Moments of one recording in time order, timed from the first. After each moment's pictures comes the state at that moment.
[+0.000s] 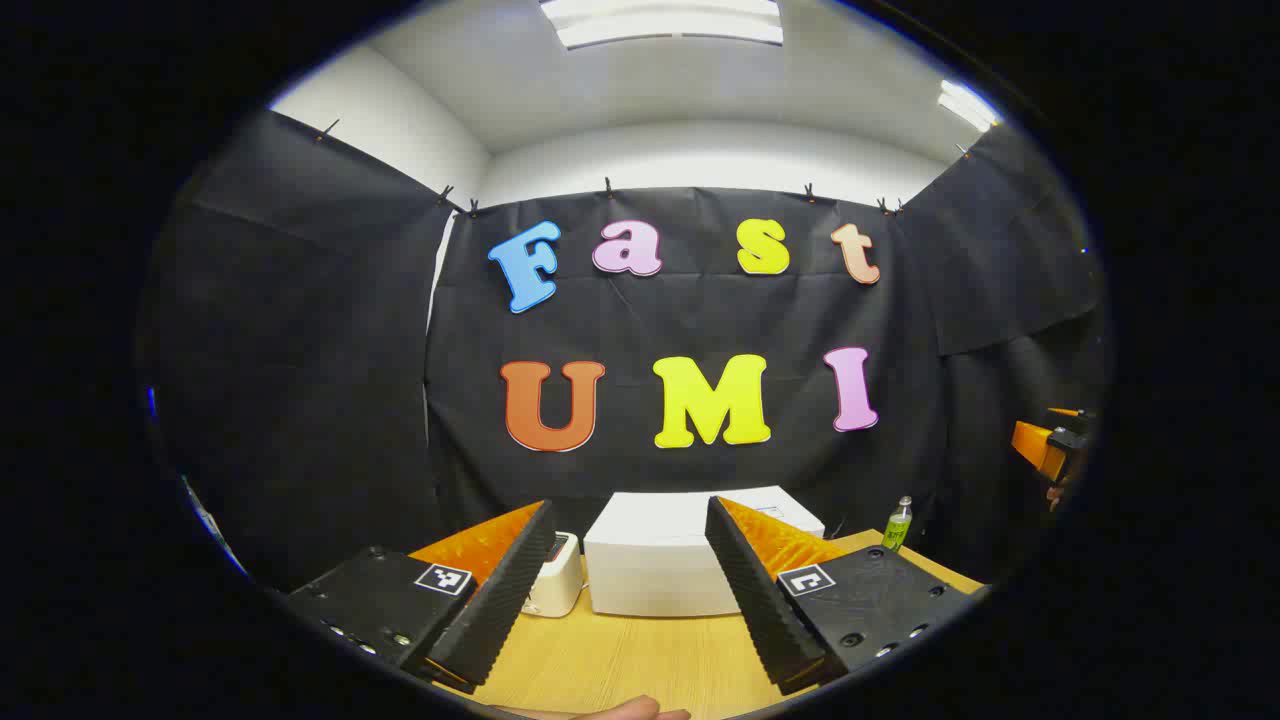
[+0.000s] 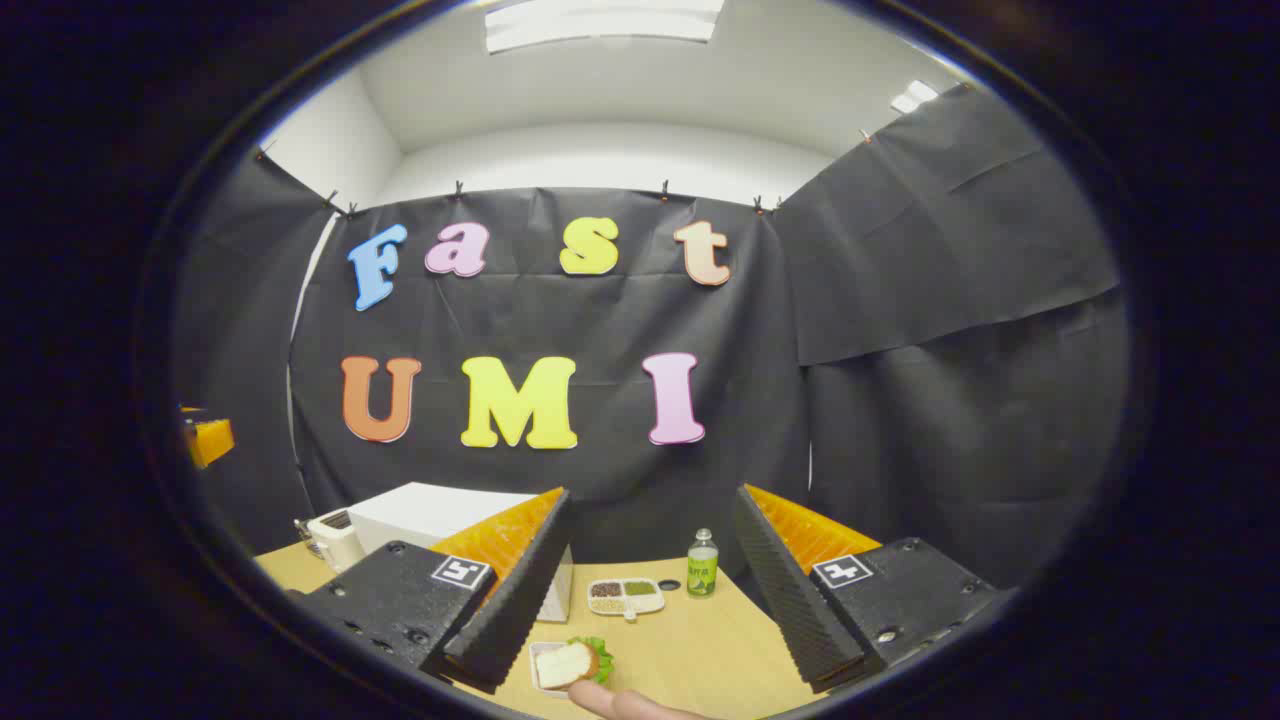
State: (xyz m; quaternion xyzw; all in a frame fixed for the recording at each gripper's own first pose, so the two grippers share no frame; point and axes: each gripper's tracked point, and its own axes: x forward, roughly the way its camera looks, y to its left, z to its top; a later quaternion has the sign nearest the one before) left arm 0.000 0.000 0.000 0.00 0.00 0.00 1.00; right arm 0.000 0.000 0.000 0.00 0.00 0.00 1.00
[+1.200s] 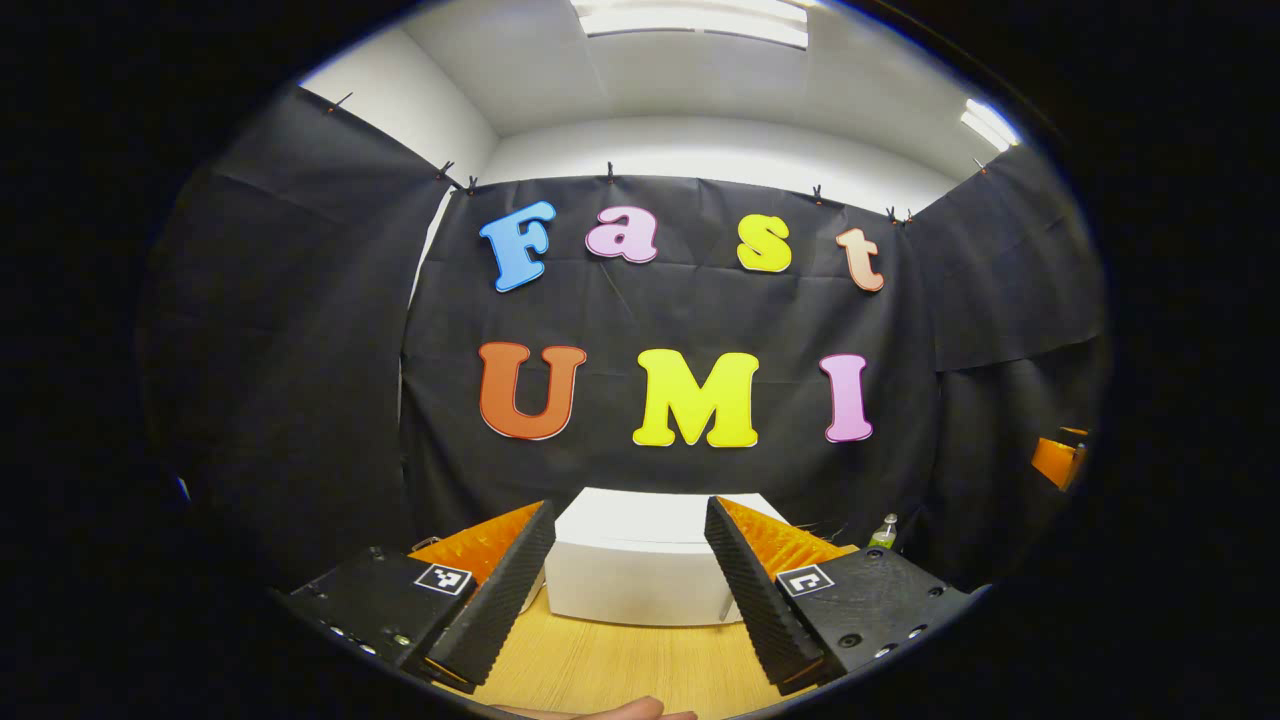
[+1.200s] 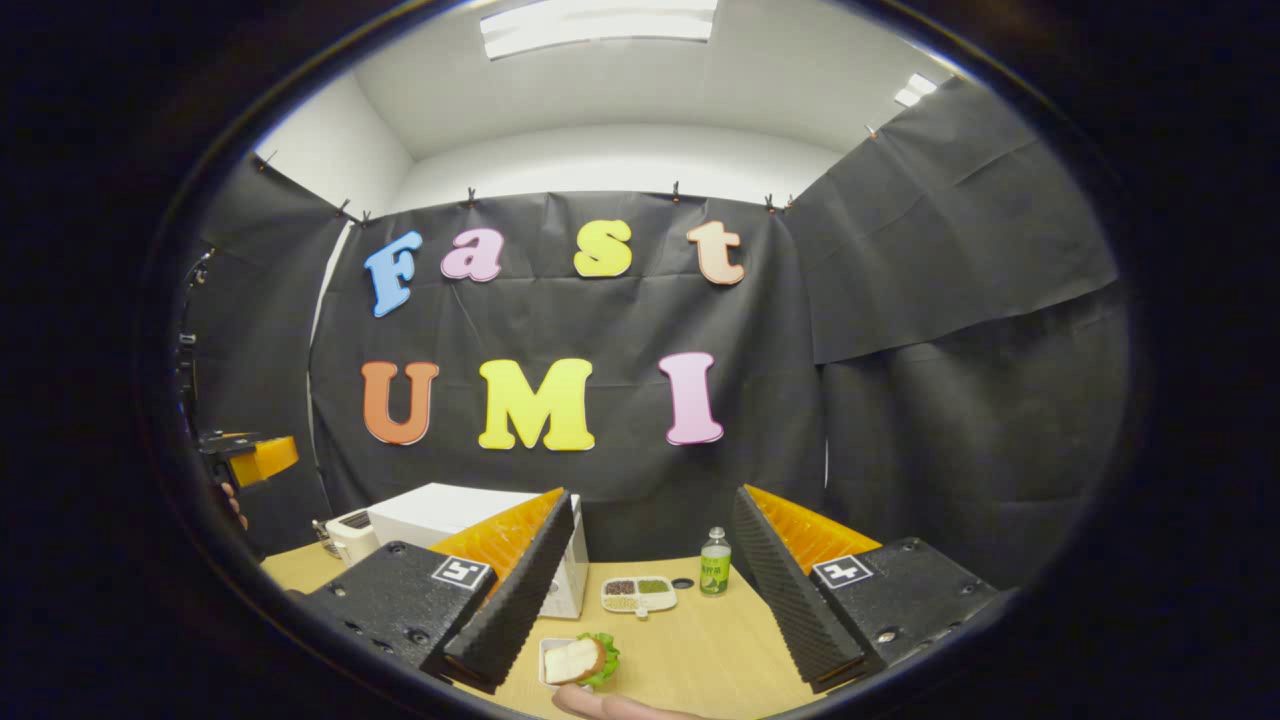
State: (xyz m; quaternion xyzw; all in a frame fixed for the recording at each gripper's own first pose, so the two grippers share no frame) left arm 0.052 -0.030 -0.017 -0.04 0.01 0.00 1.00; right arm -0.004 -0.002 -0.003 0.01 0.00 0.03 1.00
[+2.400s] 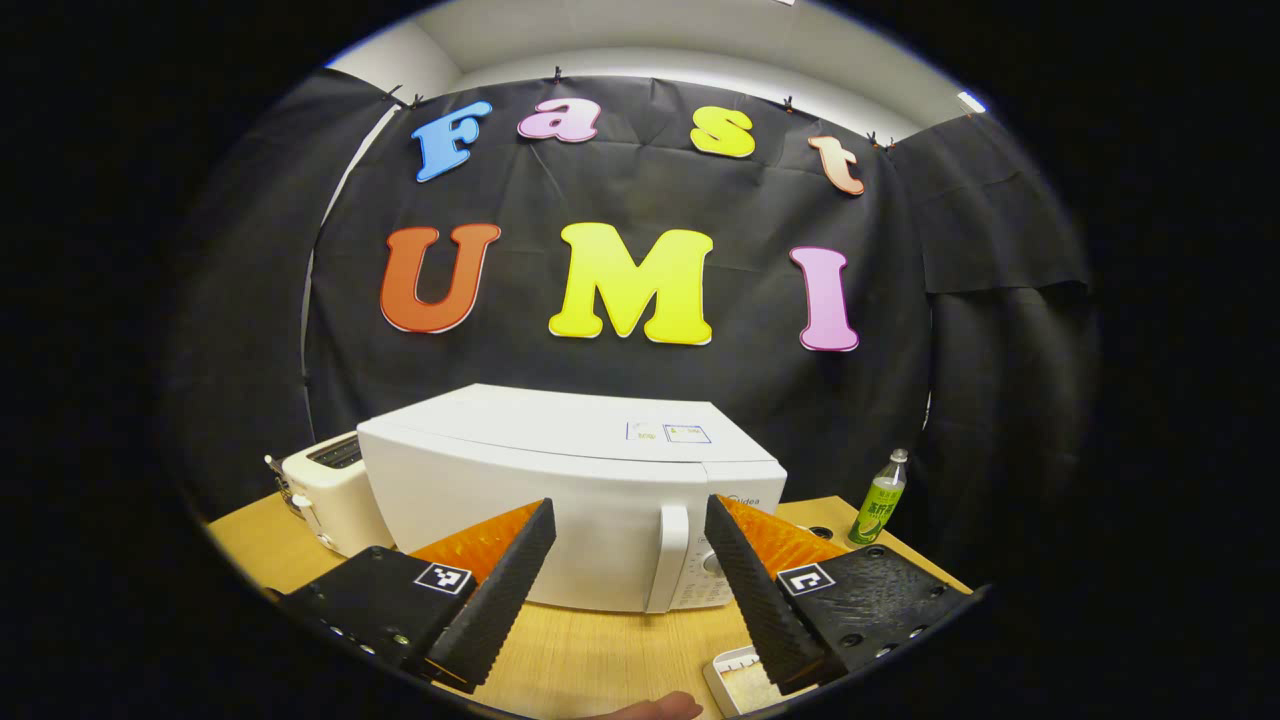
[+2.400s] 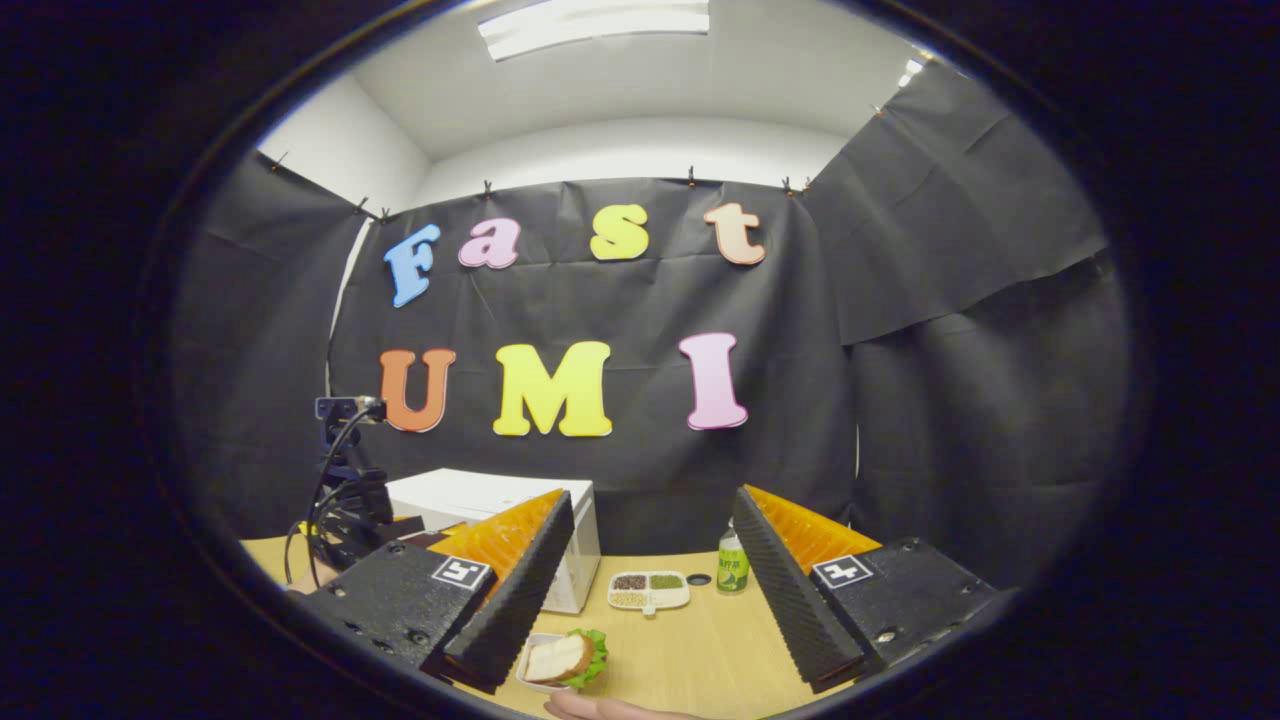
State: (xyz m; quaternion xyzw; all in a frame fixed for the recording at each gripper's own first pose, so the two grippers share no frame) left arm 0.183 -0.177 -0.211 -0.06 0.12 -0.06 0.99; right arm 0.040 -0.010 -0.071 0.01 0.00 0.08 1.00
